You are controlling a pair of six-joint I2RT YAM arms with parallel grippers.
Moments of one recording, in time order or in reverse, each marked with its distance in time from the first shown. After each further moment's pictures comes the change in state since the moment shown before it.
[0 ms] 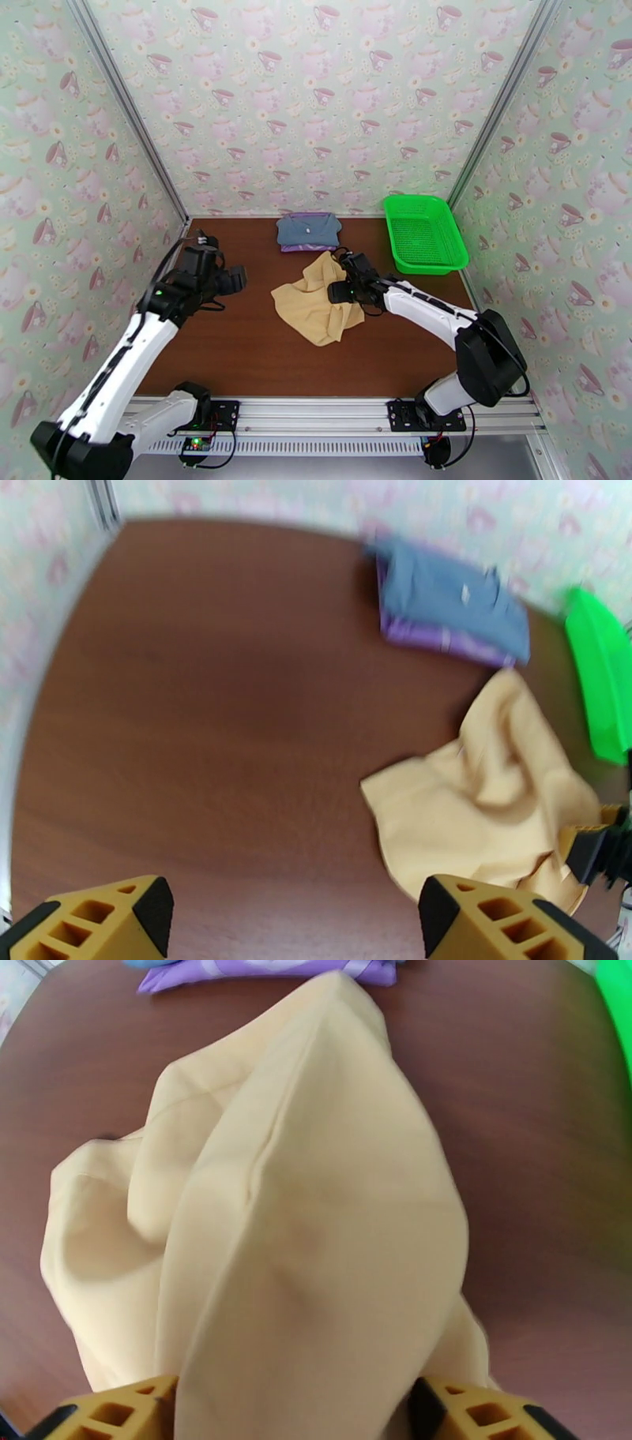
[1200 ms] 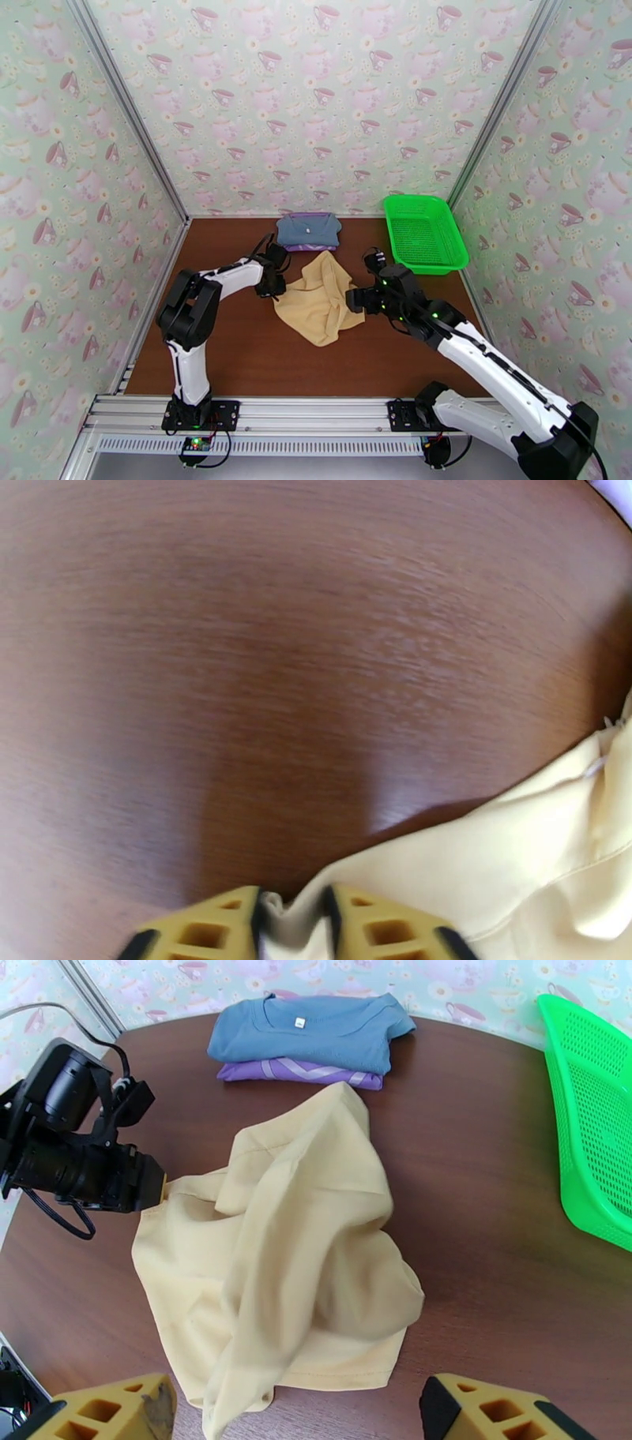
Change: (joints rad) left arm -0.164 0.890 0.266 0.182 0.028 -0.192; right arm 0.016 -0.547 -0.122 -0.143 -0.017 -0.029
